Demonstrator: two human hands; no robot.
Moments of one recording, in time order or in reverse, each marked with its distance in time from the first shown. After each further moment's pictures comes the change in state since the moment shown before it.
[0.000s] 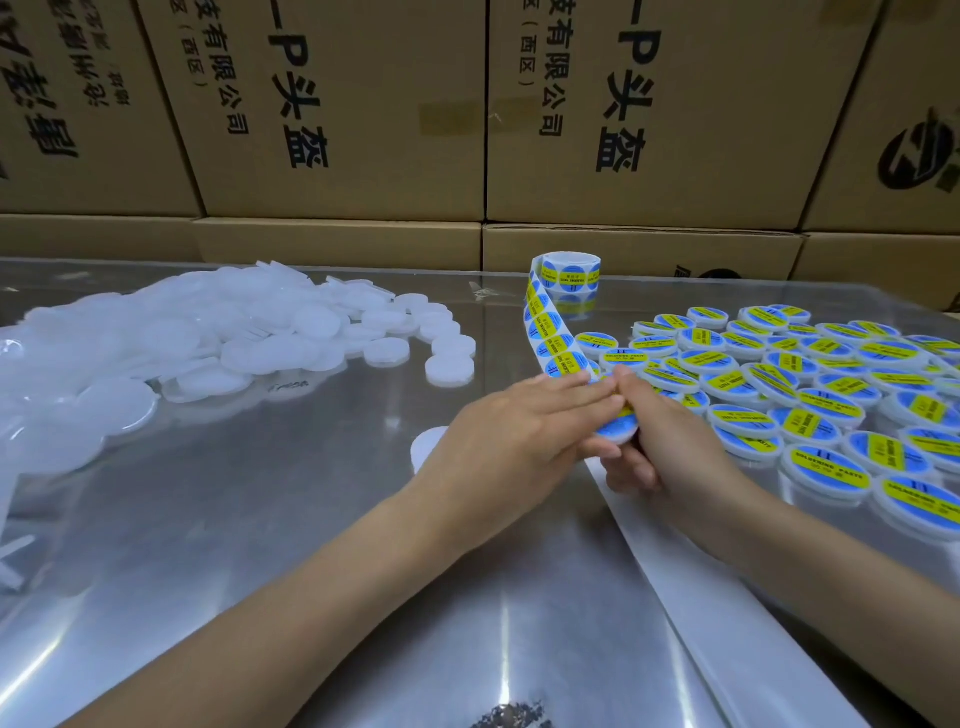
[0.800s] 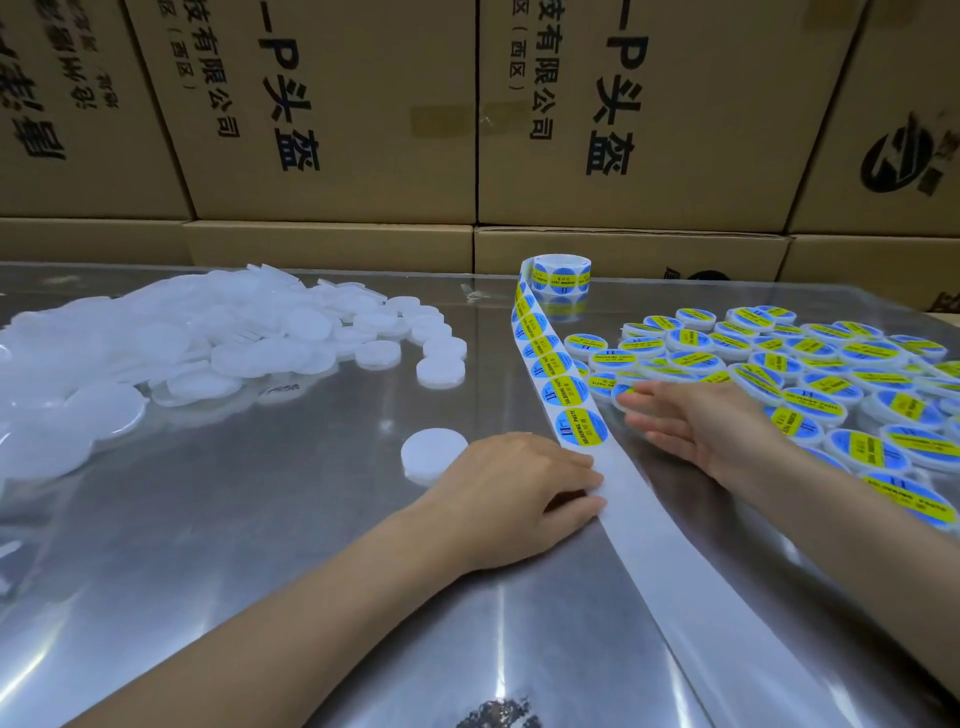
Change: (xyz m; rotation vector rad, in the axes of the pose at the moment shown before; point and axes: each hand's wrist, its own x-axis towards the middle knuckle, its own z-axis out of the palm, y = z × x) left_hand -0.011 -0.009 0.021 0.066 -0.418 -0.062; right_hand 0.035 0.002 -0.057 0.037 0.164 0.176
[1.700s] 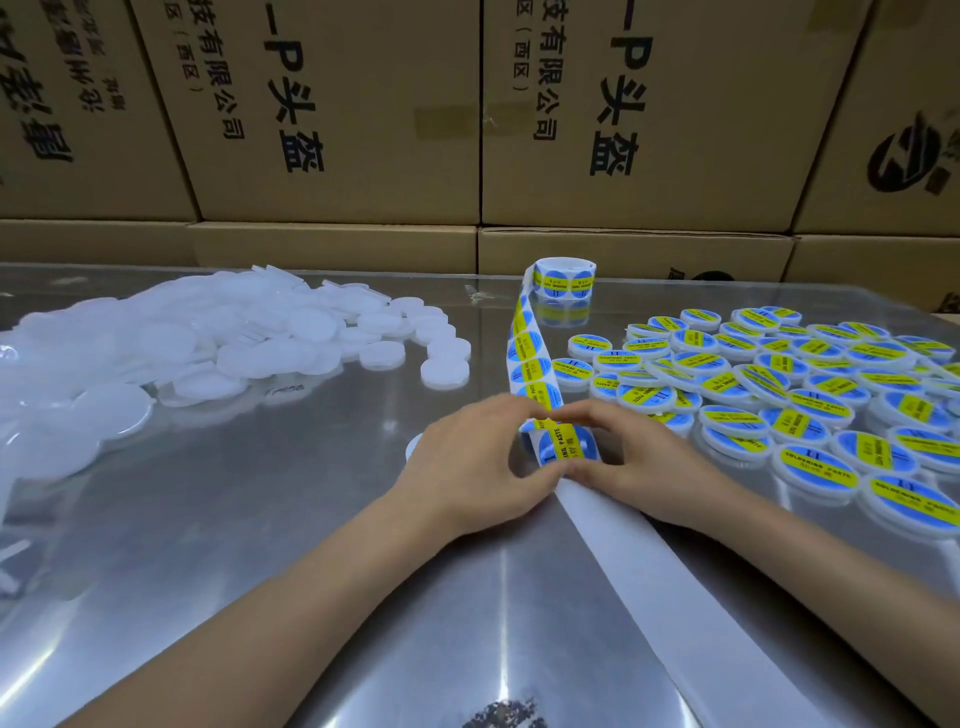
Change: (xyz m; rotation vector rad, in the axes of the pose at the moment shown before) left_hand -0.002 -0.021 -0.005 -0.067 0.165 -0.327; right_hand -0.015 0.026 0.028 -0.850 -0.329 -0.708
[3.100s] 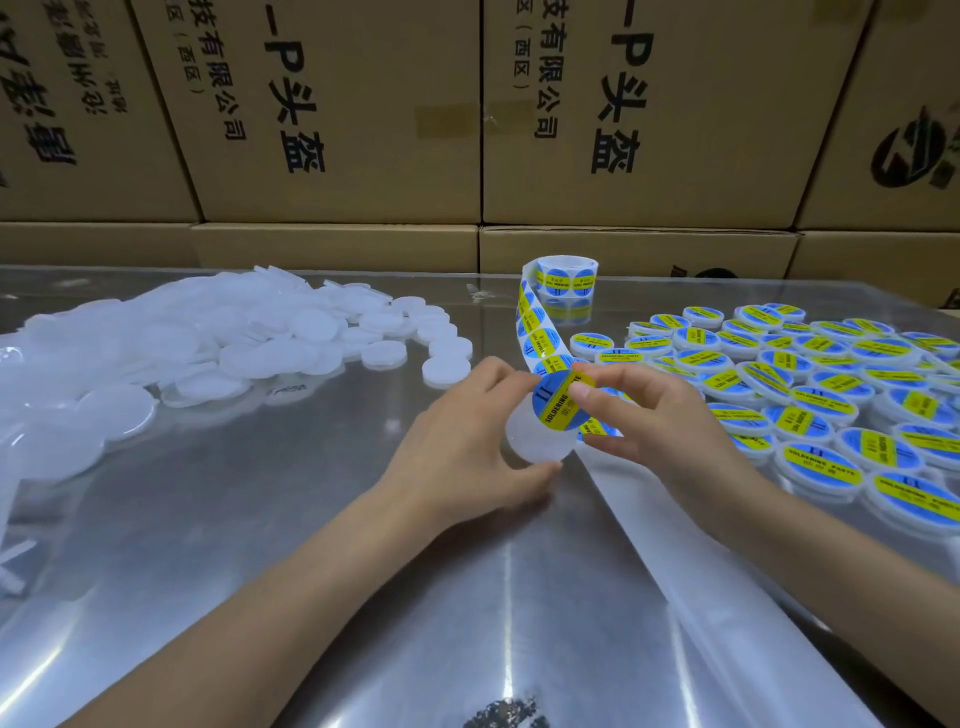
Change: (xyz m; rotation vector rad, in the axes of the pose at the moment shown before) left_hand 0.000 -0.001 -0.016 -0.114 0.062 0.082; right_hand -0.002 -0.037 -0.010 0.752 0.251 0.316
